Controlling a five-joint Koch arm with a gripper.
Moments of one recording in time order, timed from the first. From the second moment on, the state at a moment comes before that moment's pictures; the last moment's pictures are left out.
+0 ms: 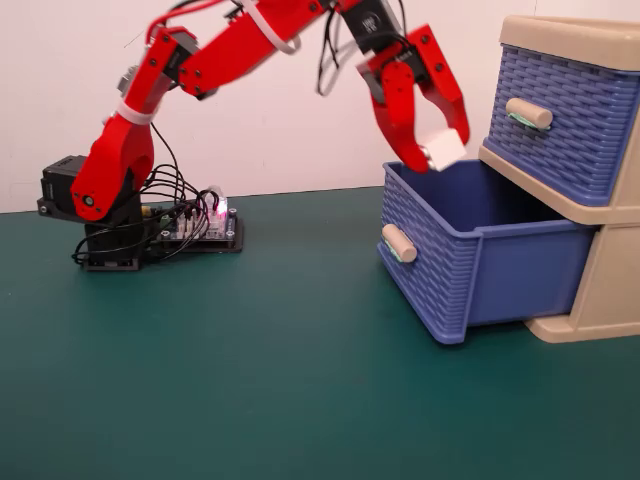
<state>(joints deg) -74.7 59.2 14.7 95.8 155.3</state>
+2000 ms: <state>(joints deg) -82.6 38.4 5.4 80.4 145.4</state>
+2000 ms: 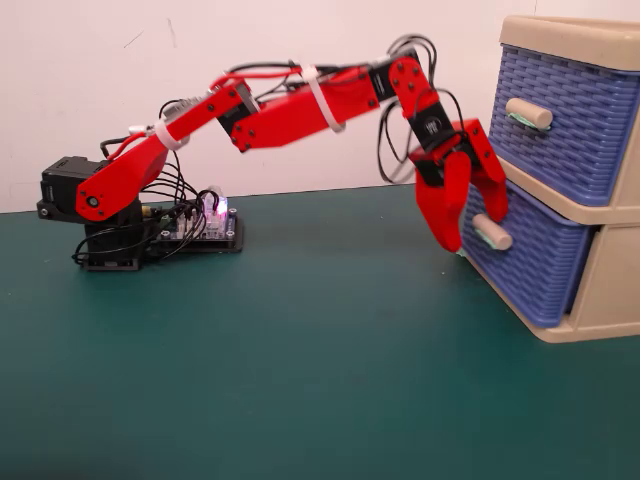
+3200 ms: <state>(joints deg) -6.3 123.9 126.7 86.7 97.1</state>
